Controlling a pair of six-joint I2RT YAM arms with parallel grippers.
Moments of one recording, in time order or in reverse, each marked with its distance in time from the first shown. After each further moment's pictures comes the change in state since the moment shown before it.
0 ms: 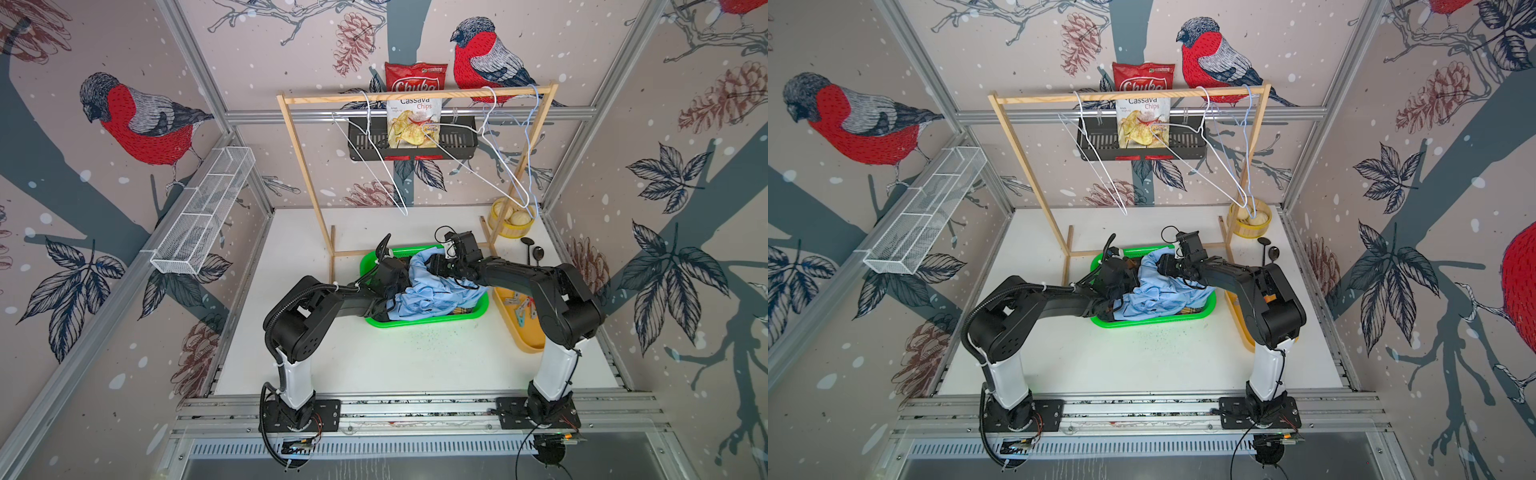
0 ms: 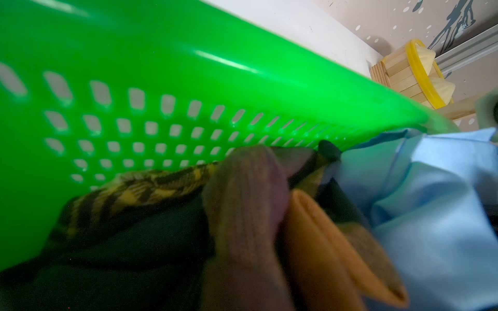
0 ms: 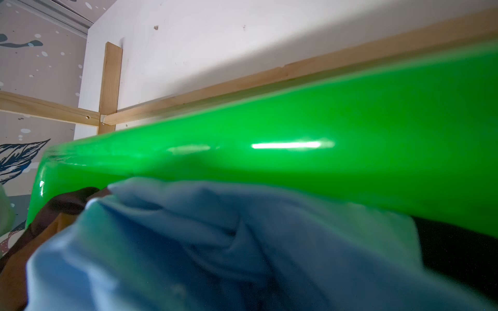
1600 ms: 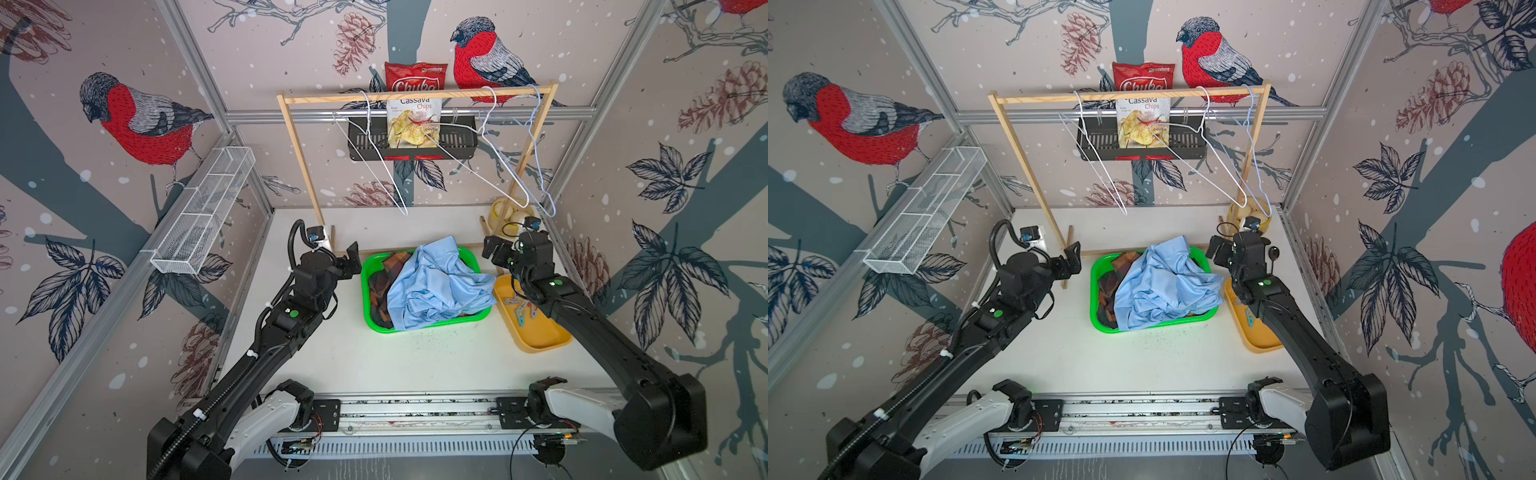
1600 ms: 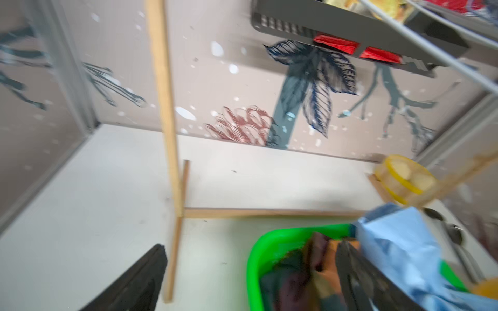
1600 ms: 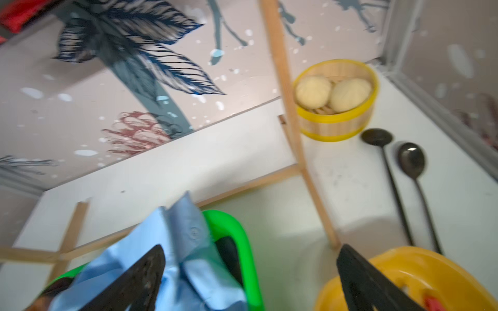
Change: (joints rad) left arm 0.211 -0.945 -0.170 -0.379 -0.254 0.480; right arm -0.201 -0.745 -0.275 -0.119 0.518 -0.116
